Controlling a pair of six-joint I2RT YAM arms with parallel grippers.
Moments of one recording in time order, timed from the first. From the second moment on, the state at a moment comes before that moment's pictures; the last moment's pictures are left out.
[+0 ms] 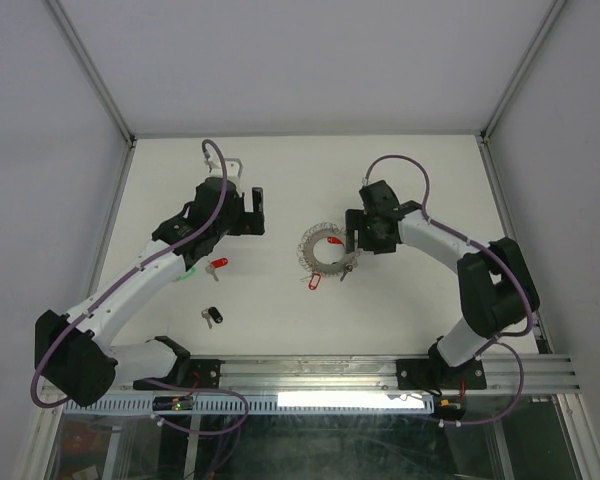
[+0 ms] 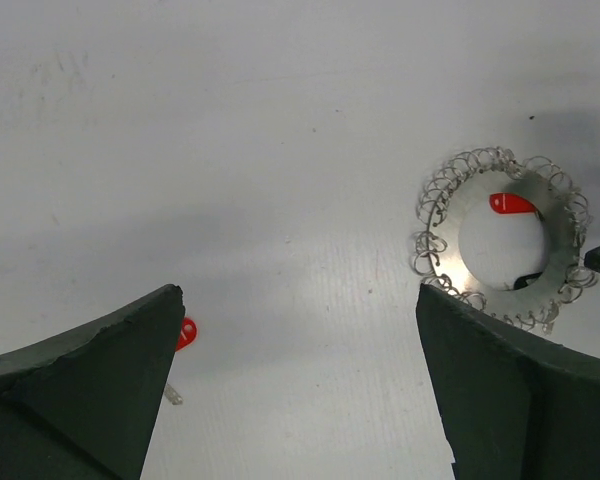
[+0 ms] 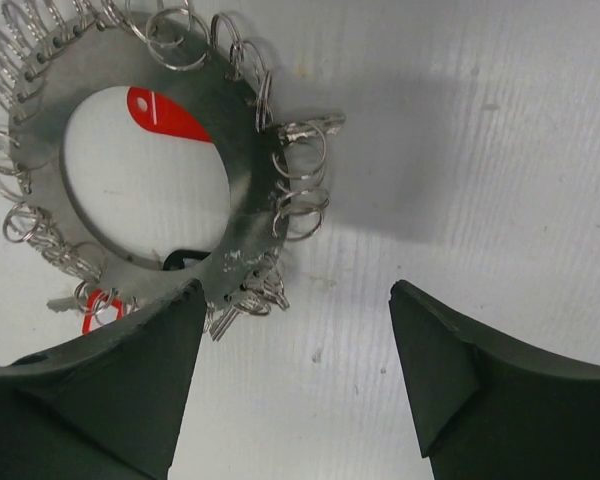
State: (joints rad) left arm -0.55 1.21 1.01 -0.41 -0.24 -0.34; right arm 0.47 1.58 1.02 -0.54 0.00 0.43
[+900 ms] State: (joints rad) left arm -0.55 1.19 0.98 -0.43 -0.30 -0.34; right arm 0.62 1.83 1.18 -0.53 0.11 0.22
